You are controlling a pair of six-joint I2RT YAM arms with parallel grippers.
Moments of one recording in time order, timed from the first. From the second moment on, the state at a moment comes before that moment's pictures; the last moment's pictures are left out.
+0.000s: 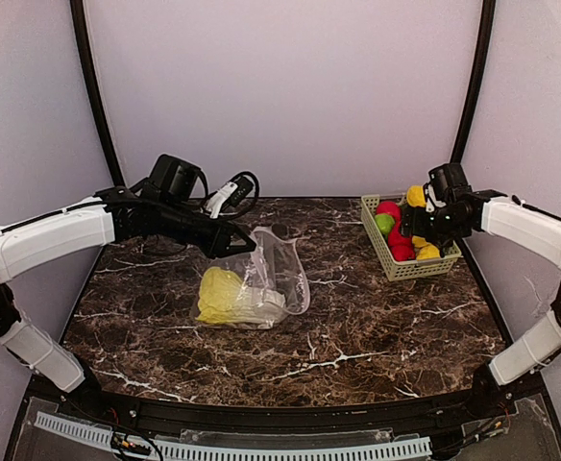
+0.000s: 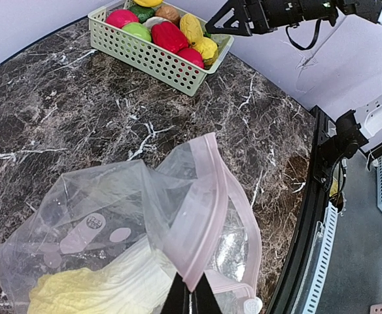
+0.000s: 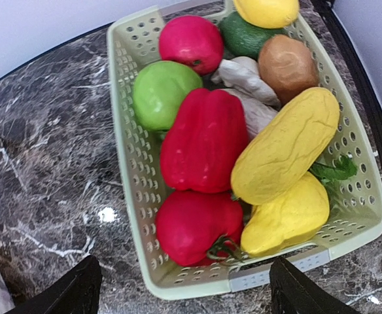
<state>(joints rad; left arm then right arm) -0.69 1.46 1.26 -0.47 0.47 -0.07 0.28 1.43 1.12 -0.55 0.07 0.39</state>
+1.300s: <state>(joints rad) -0.75 1.48 1.26 -0.49 0.40 -0.04 0.22 2.02 1.55 -0.54 0.17 0.24</state>
